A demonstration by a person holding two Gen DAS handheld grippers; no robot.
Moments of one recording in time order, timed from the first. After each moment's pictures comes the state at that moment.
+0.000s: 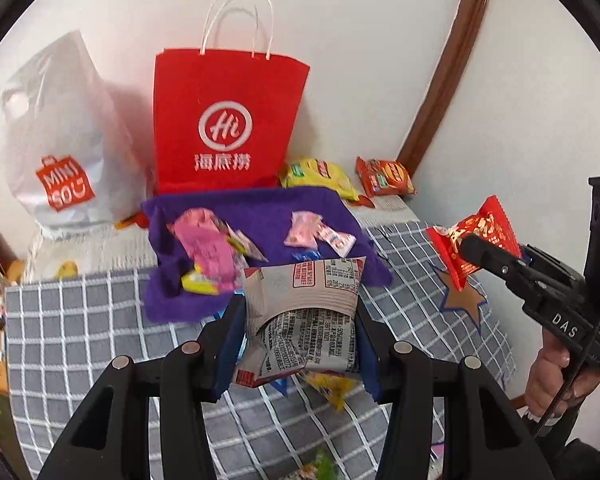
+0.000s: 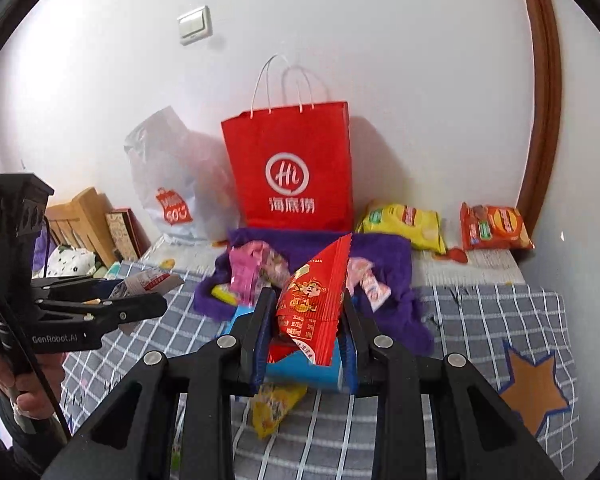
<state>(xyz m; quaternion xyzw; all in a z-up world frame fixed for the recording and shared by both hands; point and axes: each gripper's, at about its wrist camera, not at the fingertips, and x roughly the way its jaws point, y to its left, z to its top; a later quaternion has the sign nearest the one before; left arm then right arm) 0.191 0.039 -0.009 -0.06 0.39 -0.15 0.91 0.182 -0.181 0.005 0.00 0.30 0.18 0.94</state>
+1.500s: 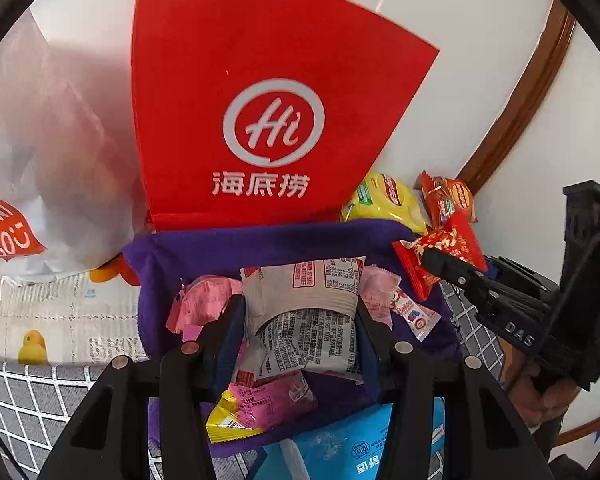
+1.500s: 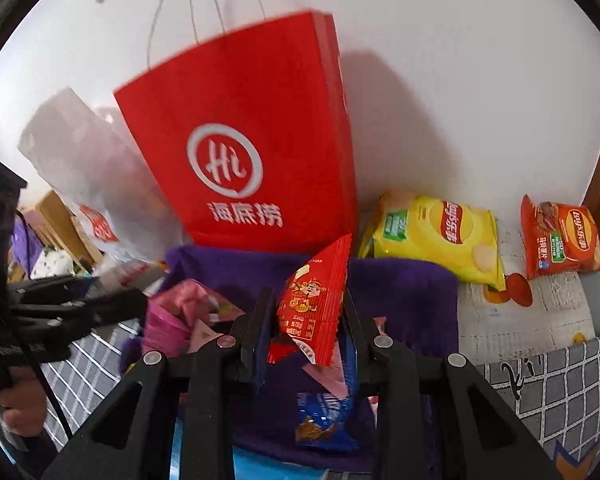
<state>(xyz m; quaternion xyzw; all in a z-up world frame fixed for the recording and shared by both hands) 0.376 0.059 -0.068 -0.09 0.44 -0.12 0.89 0.407 -0.149 -0.073 0.01 0.37 0.19 0.91</state>
